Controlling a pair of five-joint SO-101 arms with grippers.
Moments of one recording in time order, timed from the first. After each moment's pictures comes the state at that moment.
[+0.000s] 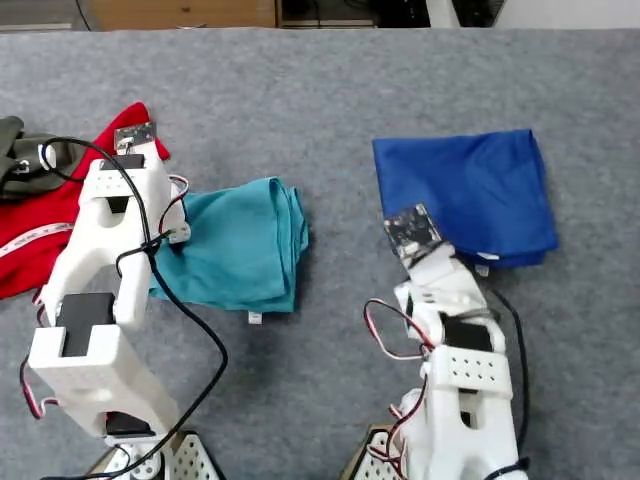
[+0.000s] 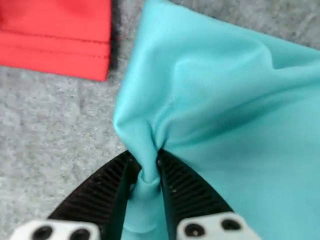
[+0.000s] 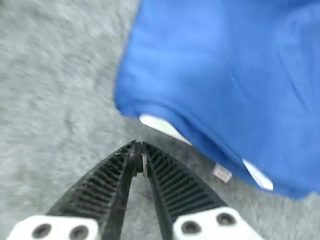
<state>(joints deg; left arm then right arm) -7.1 11.6 14.0 68.5 3.2 2.5 -56.3 81.6 35.0 27.3</state>
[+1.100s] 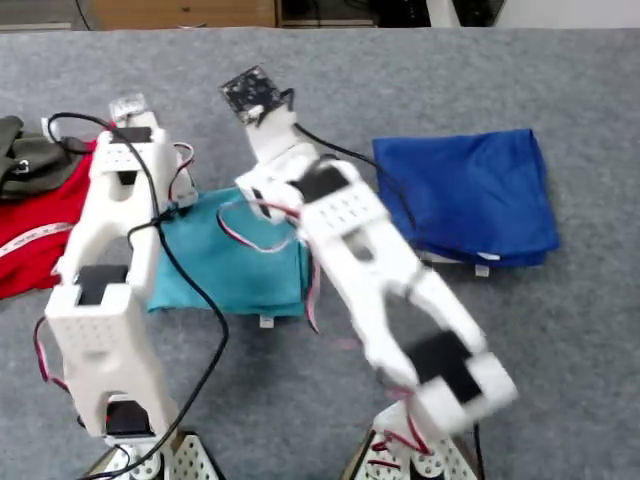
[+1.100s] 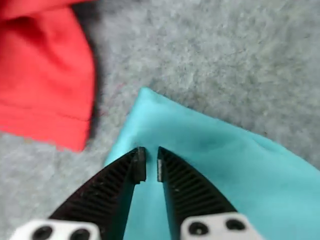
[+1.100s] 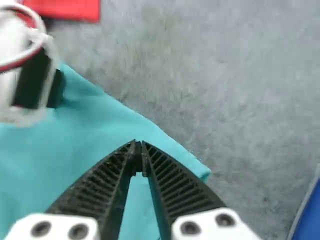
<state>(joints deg) -6.8 28.7 -8.2 68.1 10.3 -31.6 9.8 10.2 43.9 -1.8</state>
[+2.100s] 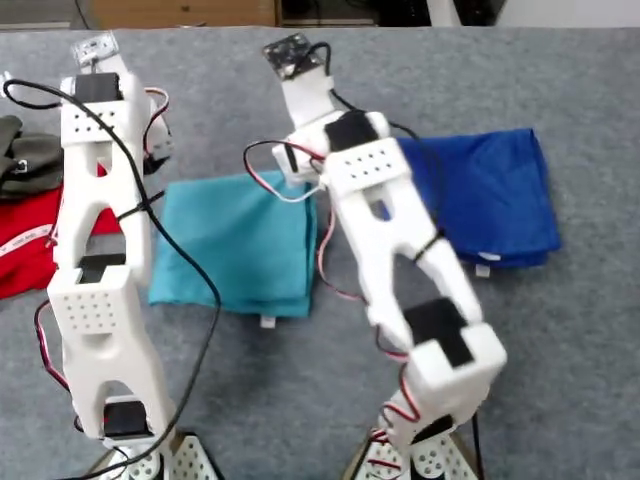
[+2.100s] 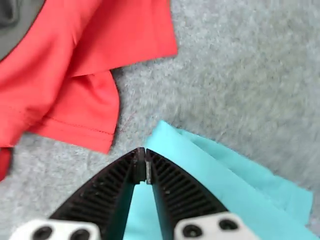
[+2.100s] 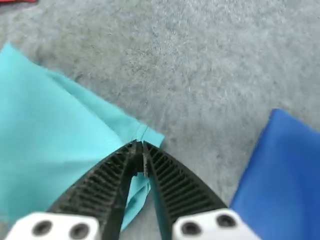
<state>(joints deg) -9.4 34.8 -46.1 93.2 9.5 -24.3 10.0 -8.4 68.8 -1.3</state>
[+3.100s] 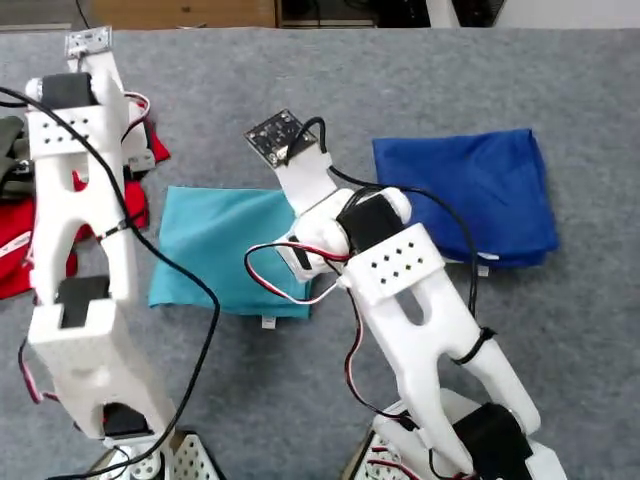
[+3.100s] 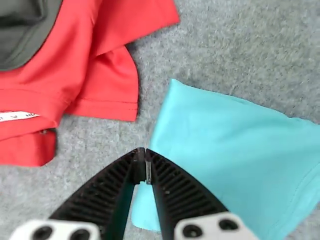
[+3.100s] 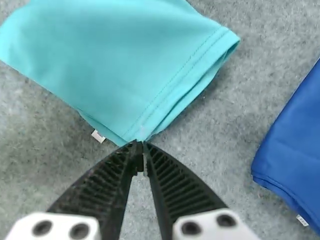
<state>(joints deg) -11.3 17.8 -31.6 95.7 -2.7 -33.2 -21.5 20.1 79.3 -1.3</state>
